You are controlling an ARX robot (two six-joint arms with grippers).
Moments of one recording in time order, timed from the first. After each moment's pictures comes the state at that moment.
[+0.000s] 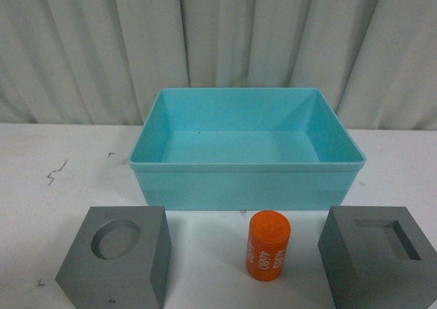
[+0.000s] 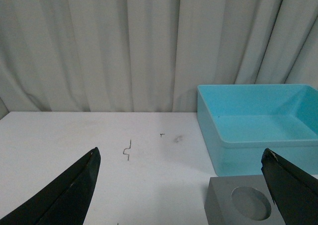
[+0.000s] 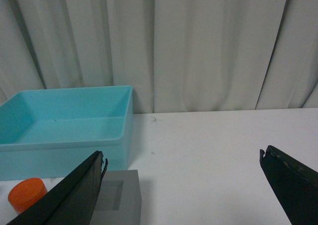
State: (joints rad) left arm 0.00 0.01 0.01 0.00 0.00 0.00; right arm 0.00 0.00 0.01 0.00 0.00 0.00
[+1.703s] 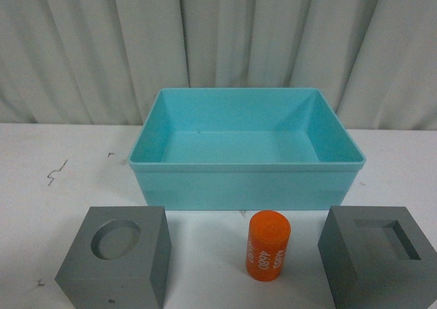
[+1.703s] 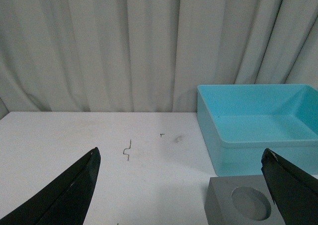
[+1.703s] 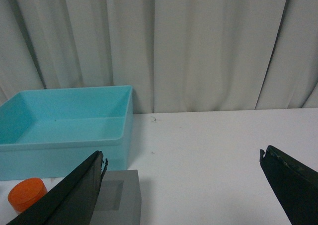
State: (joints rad) left arm 0.00 0.01 0.01 0.00 0.00 0.00; right arm 0.00 0.00 0.01 0.00 0.00 0.00
